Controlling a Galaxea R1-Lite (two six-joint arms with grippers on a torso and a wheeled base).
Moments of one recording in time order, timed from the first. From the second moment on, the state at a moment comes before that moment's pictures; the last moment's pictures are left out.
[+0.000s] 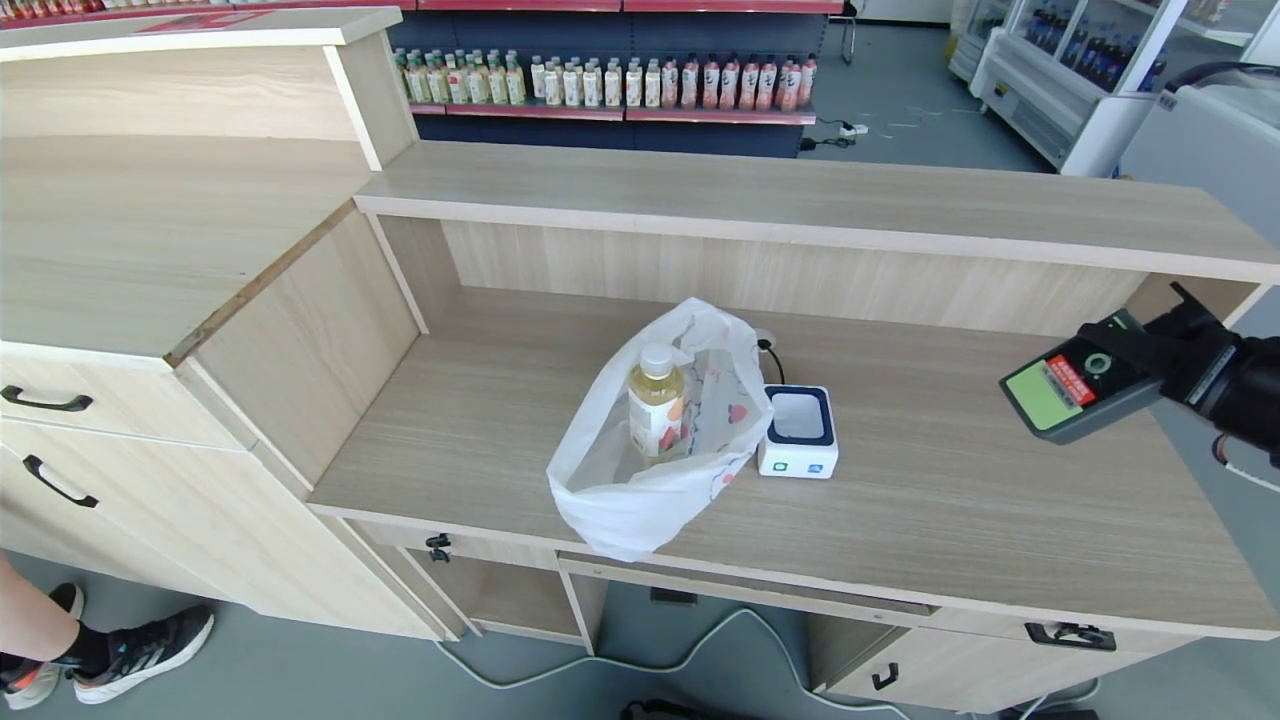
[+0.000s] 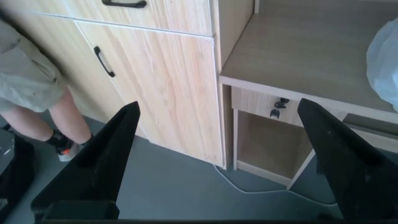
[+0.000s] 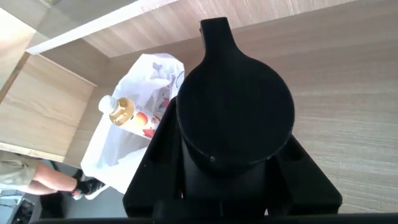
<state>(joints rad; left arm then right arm) 0.00 0.00 0.00 -0.06 0.29 0.06 -0.22 1.47 -0.60 -0.85 0.53 0.39</state>
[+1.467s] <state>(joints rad) 0.00 0.00 0.00 -0.05 0.29 0.06 -0.13 1.84 -0.64 -1.37 0.62 0.65</state>
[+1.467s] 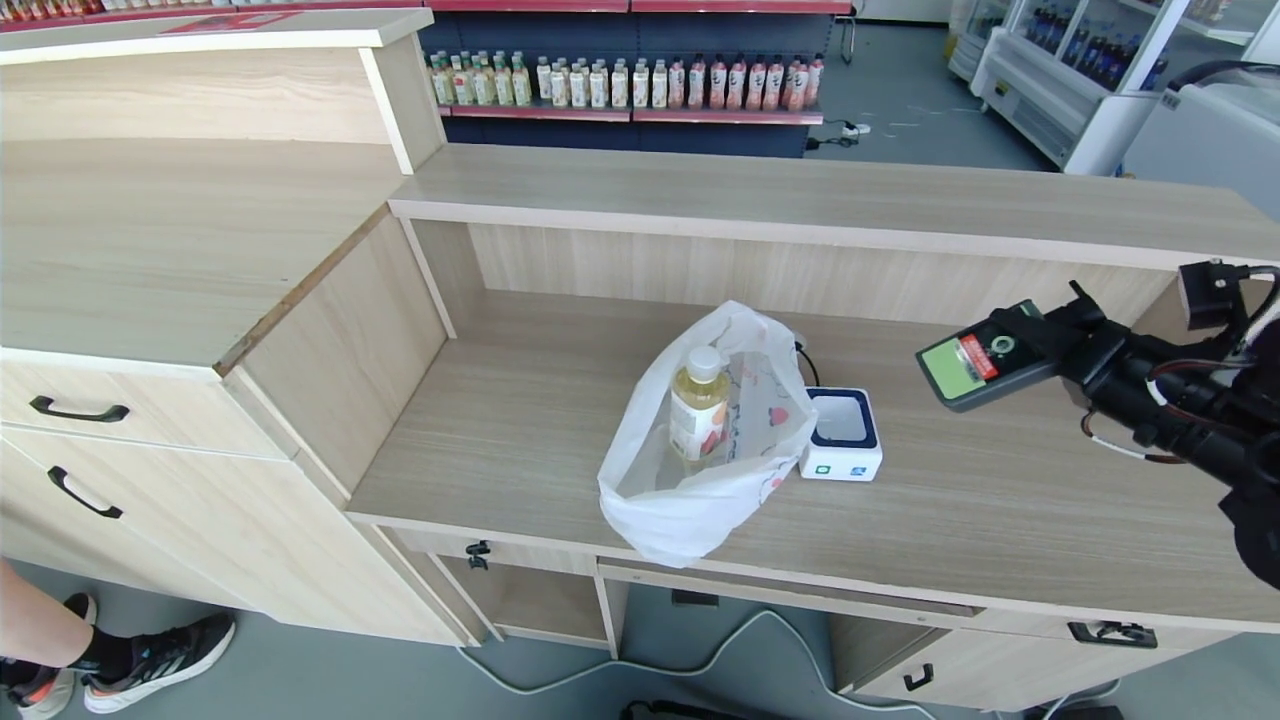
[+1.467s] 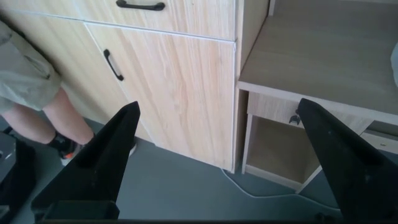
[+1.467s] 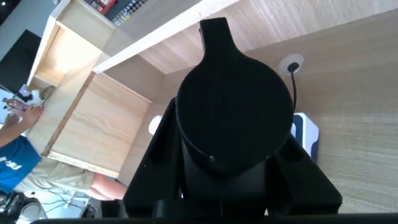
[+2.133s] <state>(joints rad) 0.00 0.00 0.00 -0.06 0.29 0.06 -0.07 2.15 -0.95 -1.33 0.68 0.64</state>
